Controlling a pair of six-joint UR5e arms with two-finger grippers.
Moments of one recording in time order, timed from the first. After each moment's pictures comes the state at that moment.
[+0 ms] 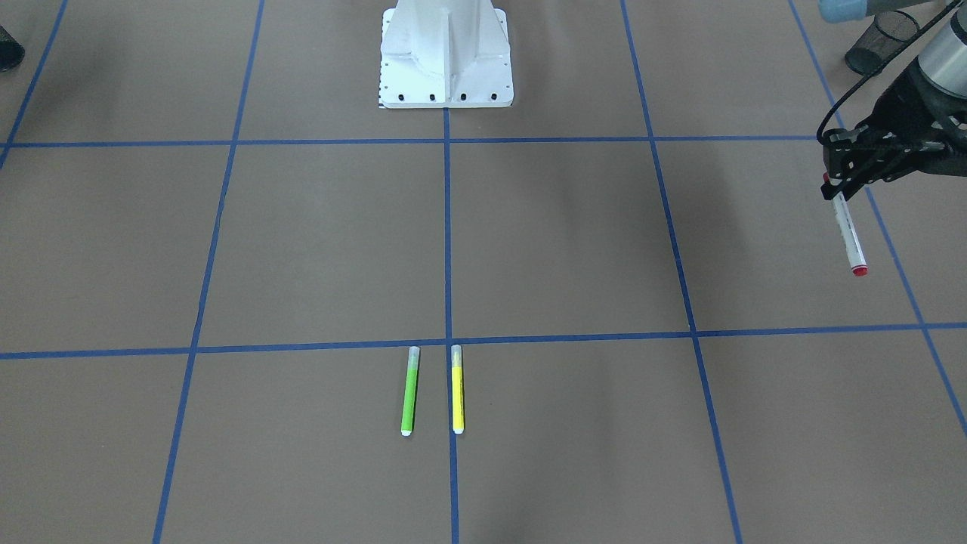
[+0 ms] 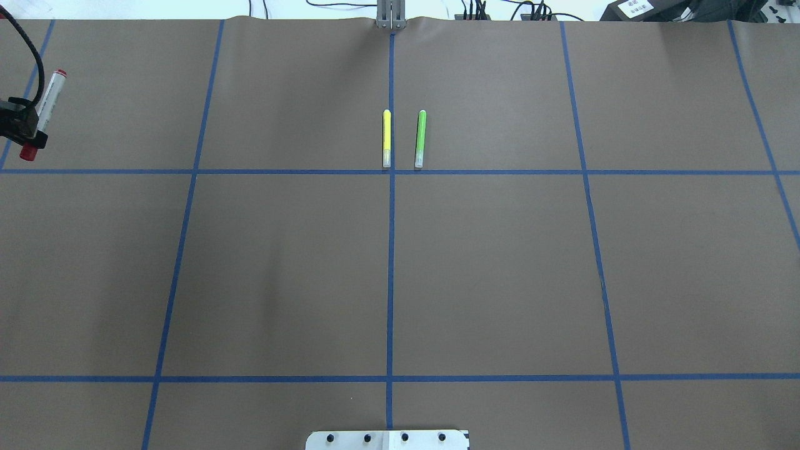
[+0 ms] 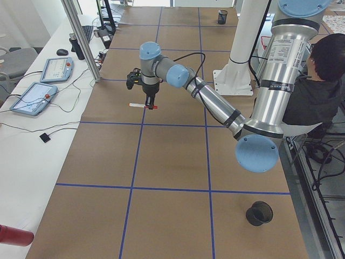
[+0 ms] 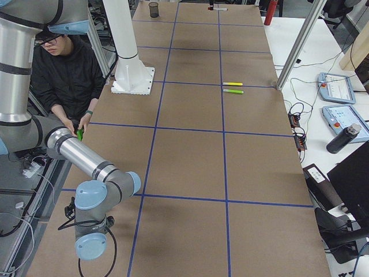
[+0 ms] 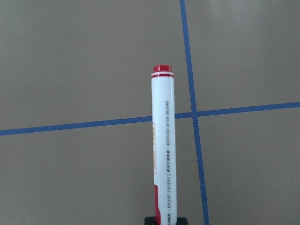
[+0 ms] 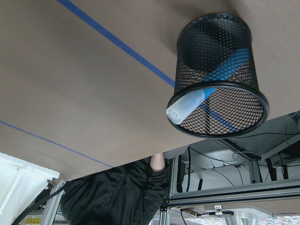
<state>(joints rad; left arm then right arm) -1.19 -1.77 -2.06 -1.39 -2.26 -0.52 2.02 -1.85 1.53 -2.81 2.18 -0.60</state>
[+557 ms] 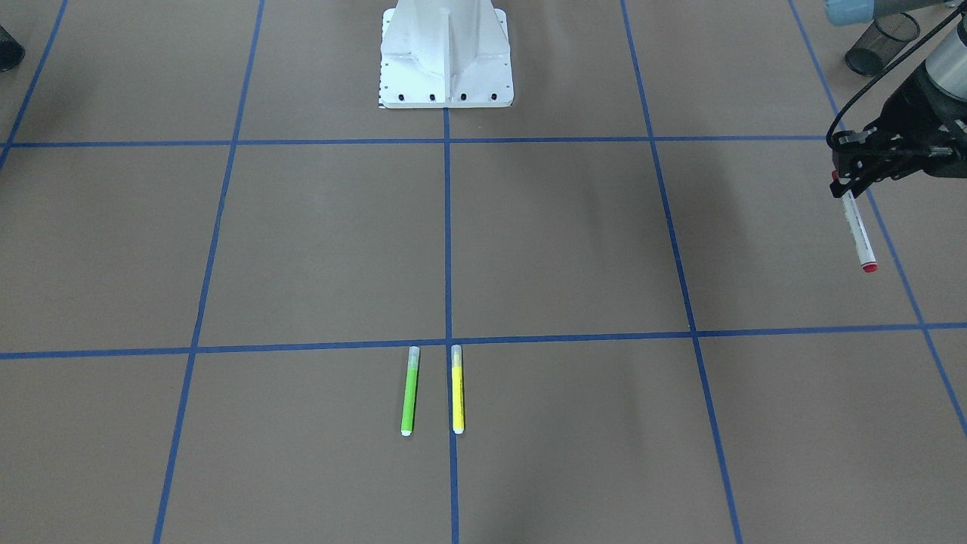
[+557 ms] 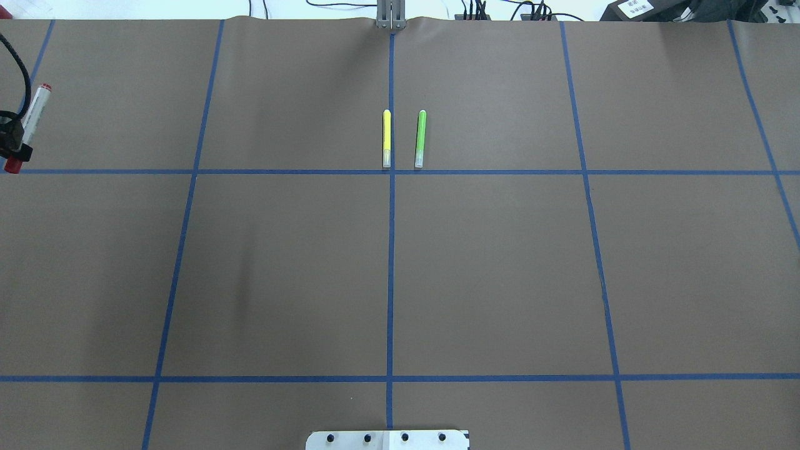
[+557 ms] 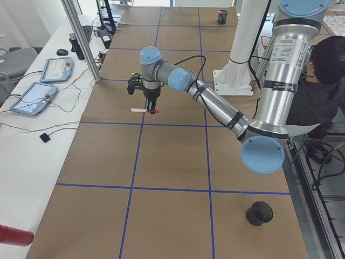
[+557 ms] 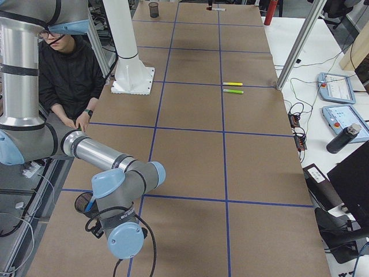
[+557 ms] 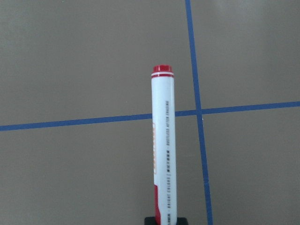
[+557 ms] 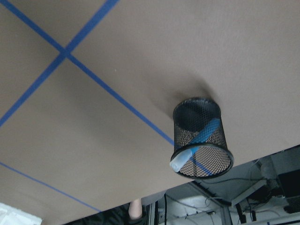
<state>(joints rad) -1.20 -1.69 -2.06 -1.39 -2.27 -0.51 2.04 -1.69 1.55 -2.50 2.16 -0.41</state>
